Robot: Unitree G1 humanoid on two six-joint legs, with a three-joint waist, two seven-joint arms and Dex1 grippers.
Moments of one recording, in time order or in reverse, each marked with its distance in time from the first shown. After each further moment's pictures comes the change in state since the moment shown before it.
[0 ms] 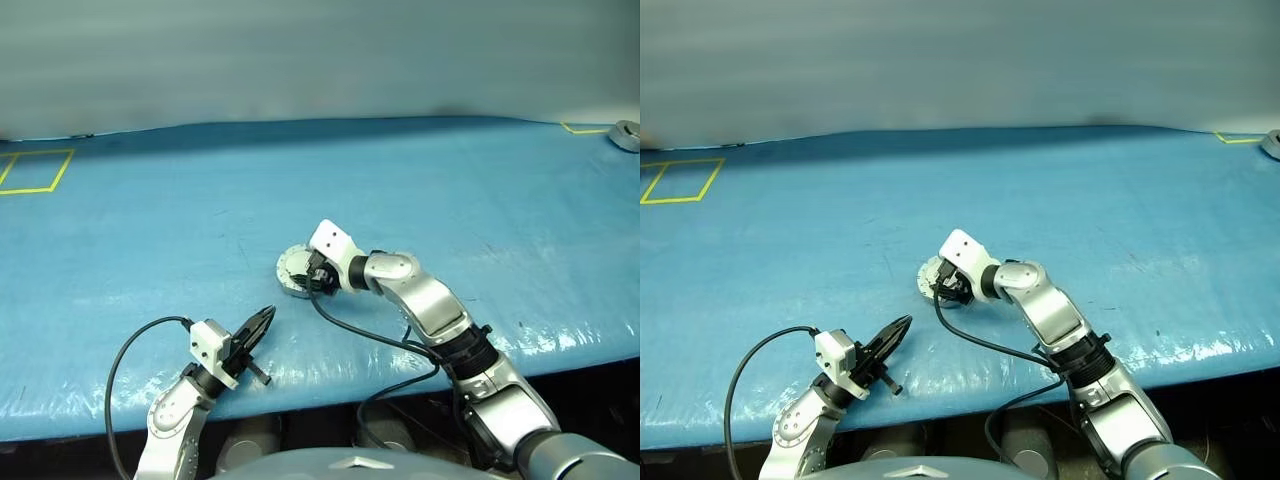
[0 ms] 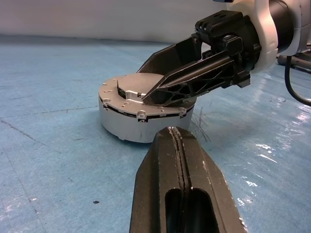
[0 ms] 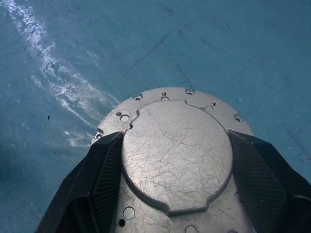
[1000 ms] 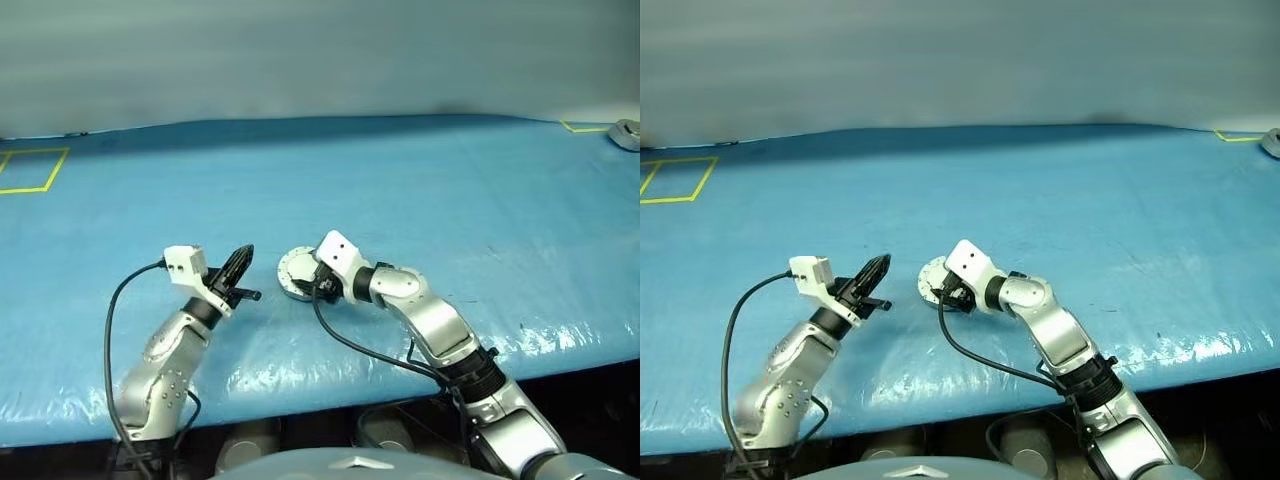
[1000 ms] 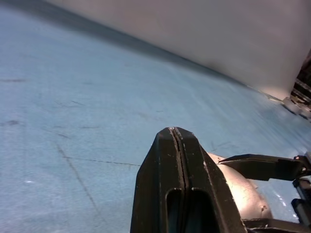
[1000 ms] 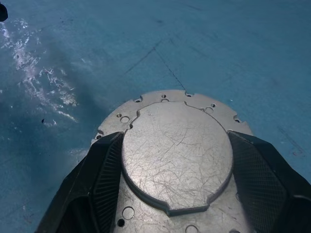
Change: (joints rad) left arm -0.287 0.035 0.165 -0.393 -0.423 0.925 0.466; right arm 0.127 0.024 -0.013 -0.026 -0.010 -0.174 -0.063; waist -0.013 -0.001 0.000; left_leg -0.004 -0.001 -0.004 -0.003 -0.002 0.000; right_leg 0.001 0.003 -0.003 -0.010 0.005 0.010
